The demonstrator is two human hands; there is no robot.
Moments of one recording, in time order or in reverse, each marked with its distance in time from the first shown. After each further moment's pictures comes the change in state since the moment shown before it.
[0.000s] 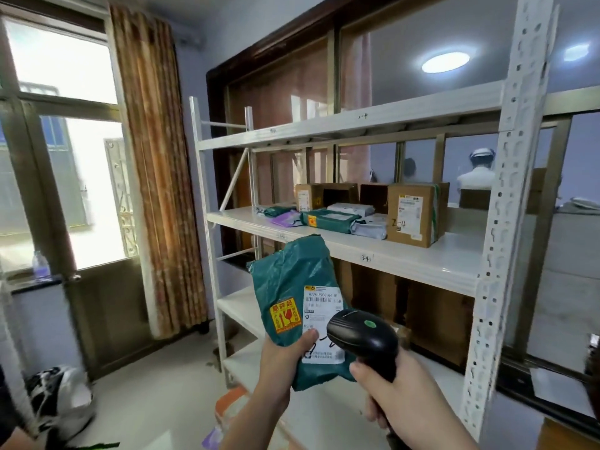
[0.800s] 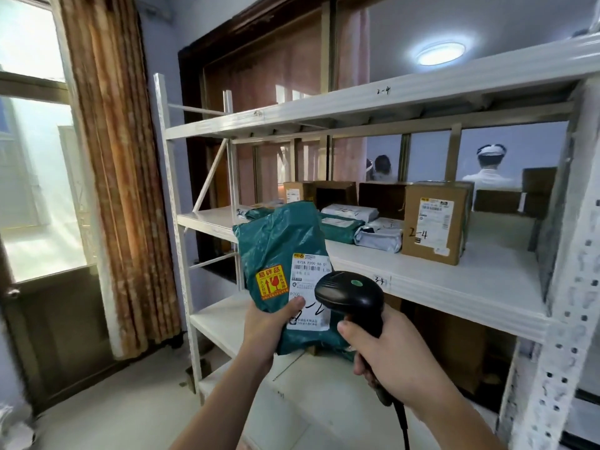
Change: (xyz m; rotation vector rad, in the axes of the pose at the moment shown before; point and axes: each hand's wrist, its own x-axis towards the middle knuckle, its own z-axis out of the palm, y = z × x) left_hand 0.224 0.008 -0.010 0.064 -0.050 0.053; right_hand 0.209 -0.033 0.025 -0.004 0.071 -0.149
